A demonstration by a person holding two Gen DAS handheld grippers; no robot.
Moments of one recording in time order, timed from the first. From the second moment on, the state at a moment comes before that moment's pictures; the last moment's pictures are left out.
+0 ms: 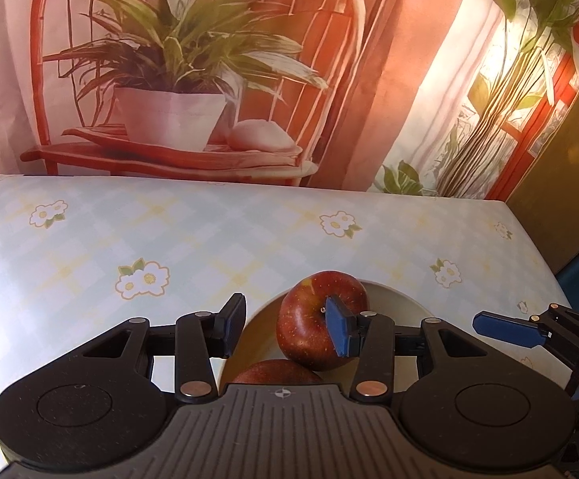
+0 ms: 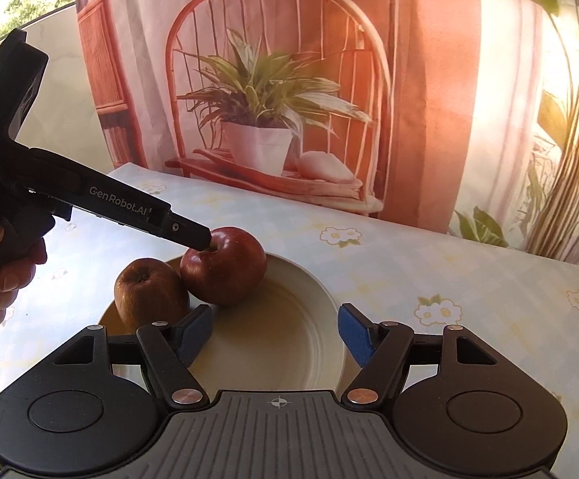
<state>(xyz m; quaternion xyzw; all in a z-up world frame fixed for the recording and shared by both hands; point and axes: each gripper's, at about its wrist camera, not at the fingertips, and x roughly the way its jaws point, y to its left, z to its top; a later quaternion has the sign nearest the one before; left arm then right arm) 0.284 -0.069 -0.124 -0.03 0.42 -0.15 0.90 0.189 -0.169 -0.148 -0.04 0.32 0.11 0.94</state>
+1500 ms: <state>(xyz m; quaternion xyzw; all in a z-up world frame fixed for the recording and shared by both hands) 0.055 0.015 -0.106 -0.03 0.33 -0.14 0.93 -0.001 -0.123 -0.164 0.02 0.27 0.05 0.96</state>
